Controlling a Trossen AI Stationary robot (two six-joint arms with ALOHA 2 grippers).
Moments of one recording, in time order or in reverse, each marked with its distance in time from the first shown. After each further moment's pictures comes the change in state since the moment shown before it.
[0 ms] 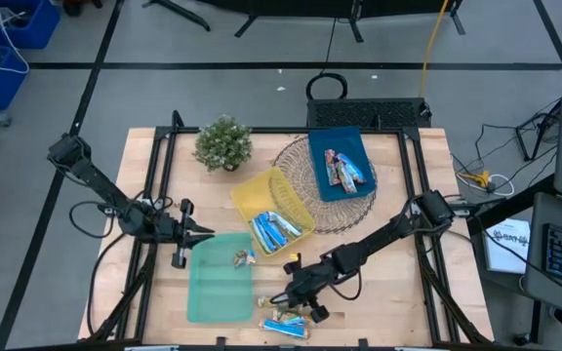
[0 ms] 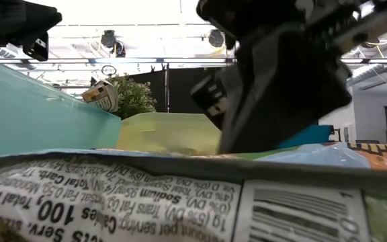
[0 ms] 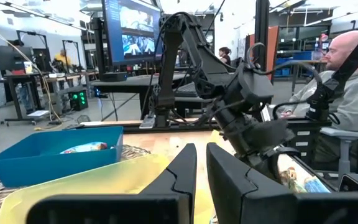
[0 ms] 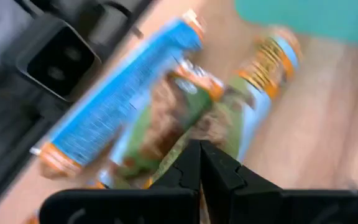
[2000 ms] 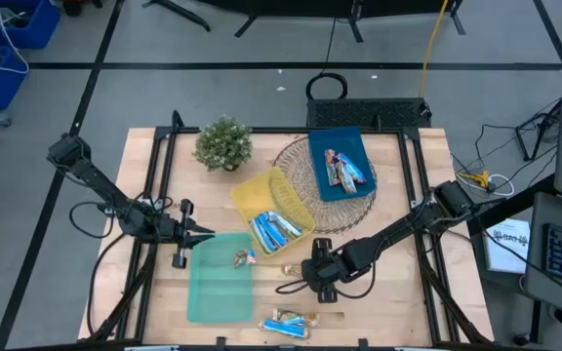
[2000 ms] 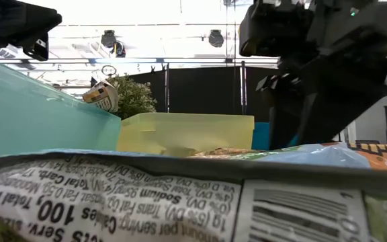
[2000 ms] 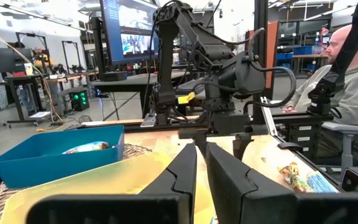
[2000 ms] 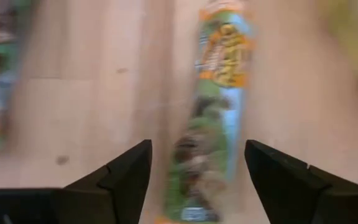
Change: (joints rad) left arm 0.000 0.000 0.001 -0.013 0.001 0.016; right arm 0.021 -0.164 -0.003 -0.571 0.349 0.314
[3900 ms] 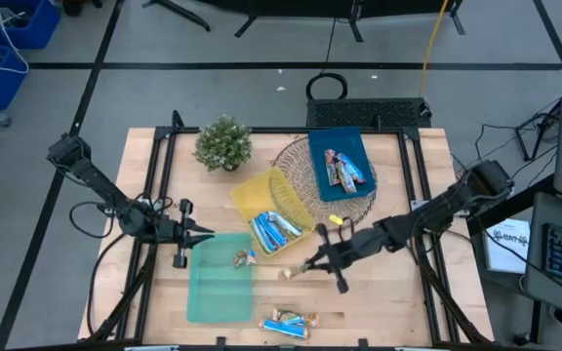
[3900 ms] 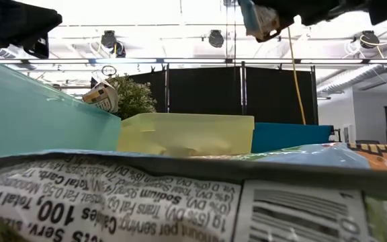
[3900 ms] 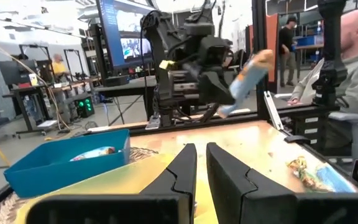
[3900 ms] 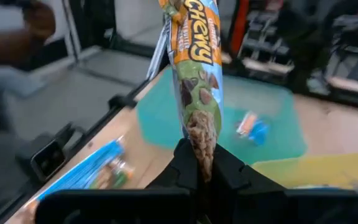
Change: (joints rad) left arm 0.000 0.000 0.000 0.001 -0.001 0.069; right arm -0.044 -0.388 -0.476 1.015 -0.063 -0.443
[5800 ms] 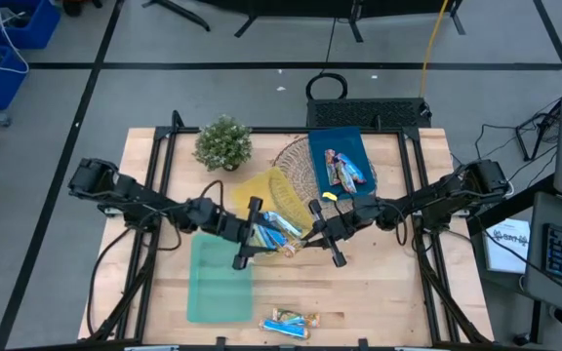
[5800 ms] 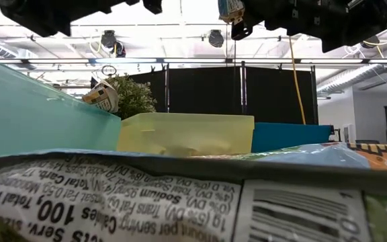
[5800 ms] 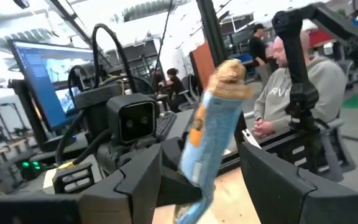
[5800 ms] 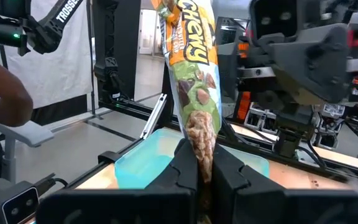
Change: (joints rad) left arm 0.520 0.793 0.627 0.214 0.796 0.091; right arm -0.262 0.028 -0.073 0.387 -0.369 -0.065
